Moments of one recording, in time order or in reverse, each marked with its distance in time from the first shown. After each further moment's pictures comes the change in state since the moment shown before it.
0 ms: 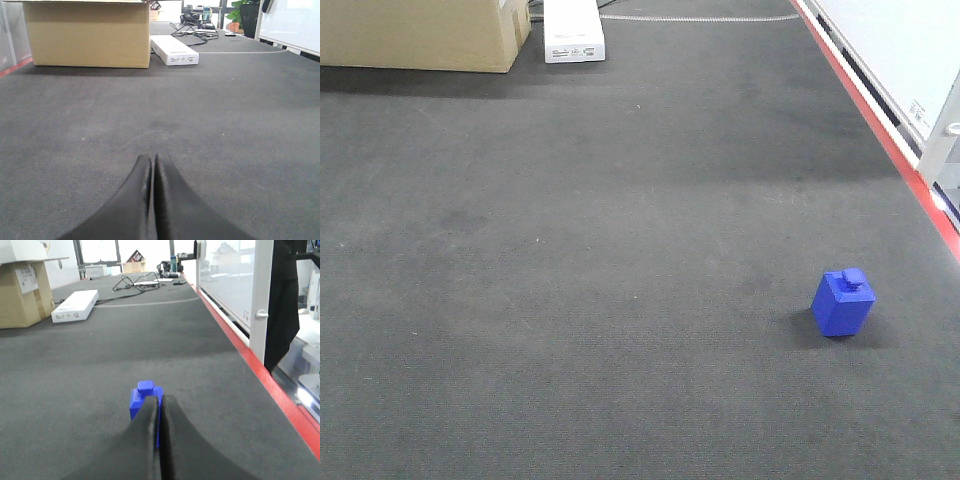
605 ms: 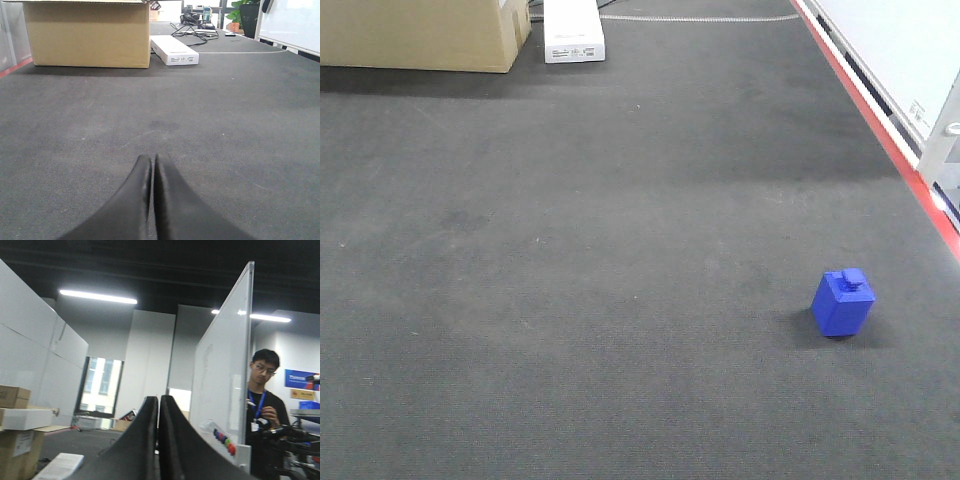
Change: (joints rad) left arm 0.000 0.000 0.000 0.000 0.000 0.000; right arm 0.000 0.084 -0.444 -0.068 -0.204 -0.151
